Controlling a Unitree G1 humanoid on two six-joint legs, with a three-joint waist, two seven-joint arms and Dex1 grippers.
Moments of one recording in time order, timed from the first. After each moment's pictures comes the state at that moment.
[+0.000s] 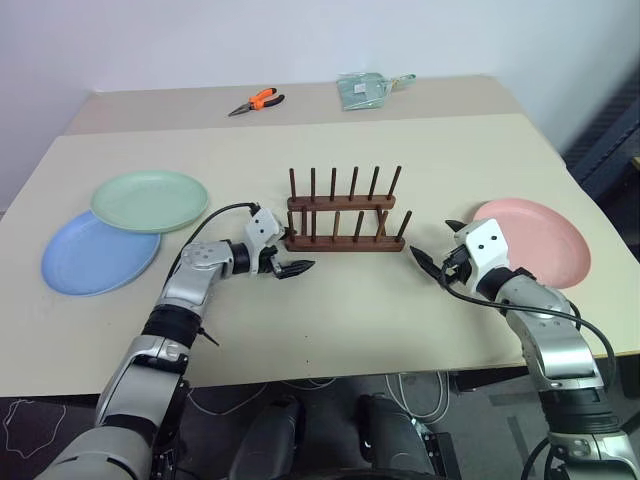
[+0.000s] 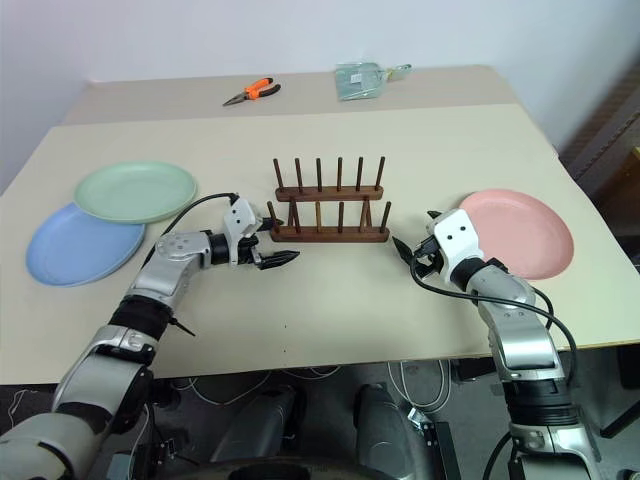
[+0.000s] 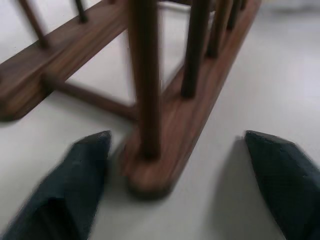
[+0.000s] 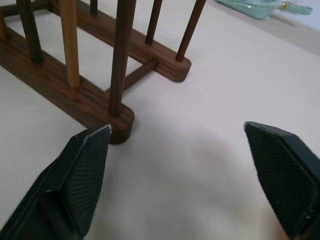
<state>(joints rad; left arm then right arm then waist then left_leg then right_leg) -0.67 0.36 -0.18 0.65 -0.10 -0.01 -0.99 -0.15 -0.53 -0.08 -0.12 0.14 0.24 0.50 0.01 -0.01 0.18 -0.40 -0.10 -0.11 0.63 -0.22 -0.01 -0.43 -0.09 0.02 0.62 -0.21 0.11</state>
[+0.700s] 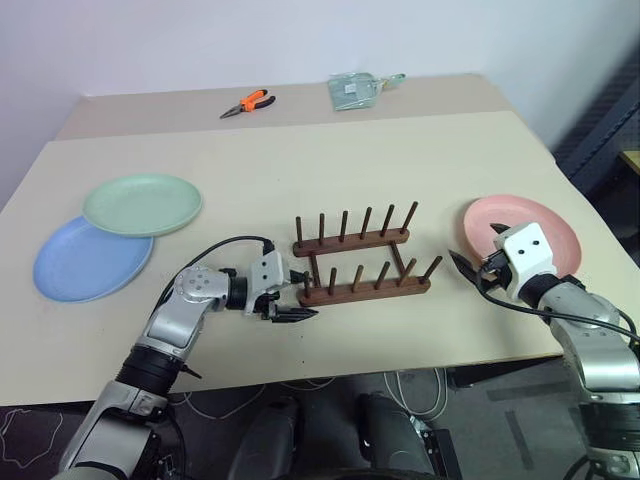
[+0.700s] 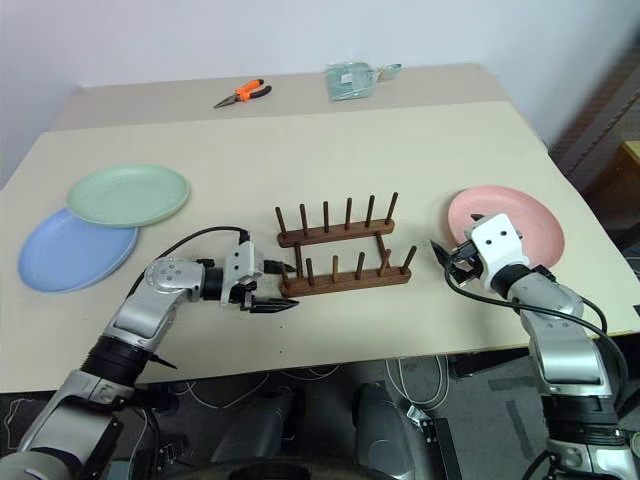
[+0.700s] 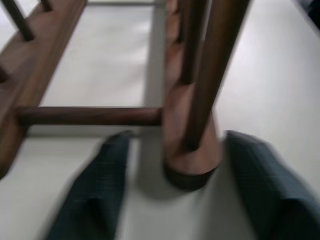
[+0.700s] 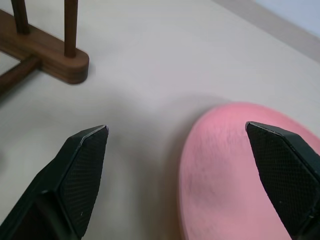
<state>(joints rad) -0.39 0.51 -0.24 0.15 -0.12 0.10 -1.12 -0.06 -0.67 -0.21 -0.10 0.14 0.23 0.55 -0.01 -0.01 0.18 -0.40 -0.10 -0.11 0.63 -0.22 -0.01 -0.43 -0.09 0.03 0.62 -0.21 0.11</state>
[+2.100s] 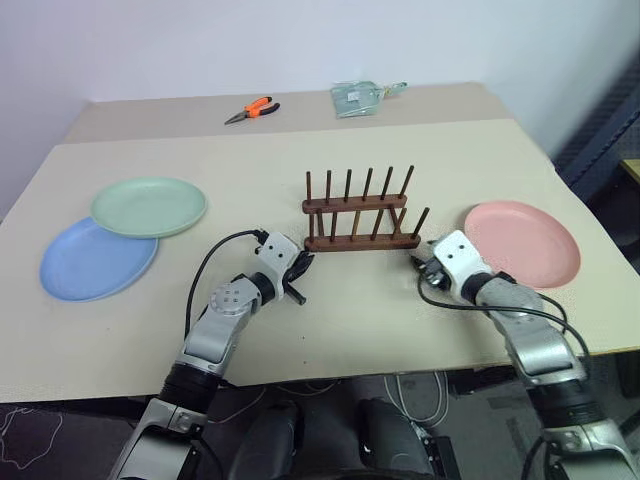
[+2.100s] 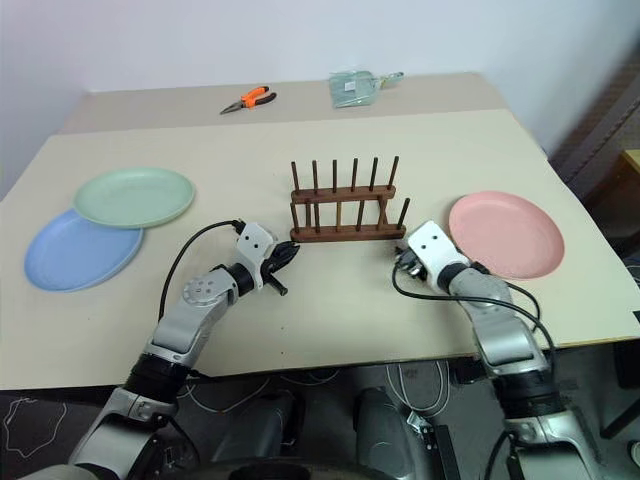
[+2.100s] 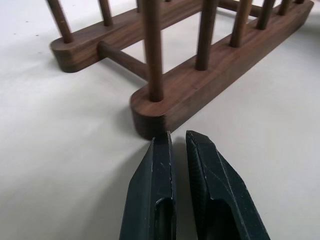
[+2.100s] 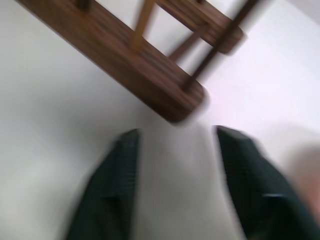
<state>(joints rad) -0.32 0.25 -0.20 0.11 -0.10 0.25 -0.47 -0.16 -0.62 0.01 -0.07 -0.03 0.29 0.46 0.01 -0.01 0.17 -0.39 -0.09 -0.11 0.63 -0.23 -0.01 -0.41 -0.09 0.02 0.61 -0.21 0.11</state>
